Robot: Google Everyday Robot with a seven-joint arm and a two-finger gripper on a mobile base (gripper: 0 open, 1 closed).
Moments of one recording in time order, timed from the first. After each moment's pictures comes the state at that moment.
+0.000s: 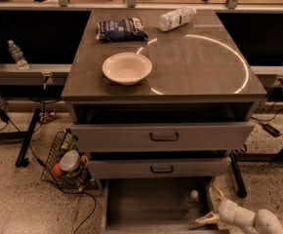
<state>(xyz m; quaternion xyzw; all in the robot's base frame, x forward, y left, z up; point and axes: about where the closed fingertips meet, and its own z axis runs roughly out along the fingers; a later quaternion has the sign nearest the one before) 0.498 -0.296 0.239 -0.41 0.69 0.26 0.54</state>
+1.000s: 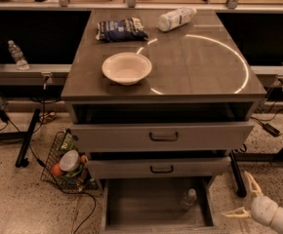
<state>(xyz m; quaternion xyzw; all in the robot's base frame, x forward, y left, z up) 0.466 -0.371 0.417 -0.41 0.67 0.13 0.60</state>
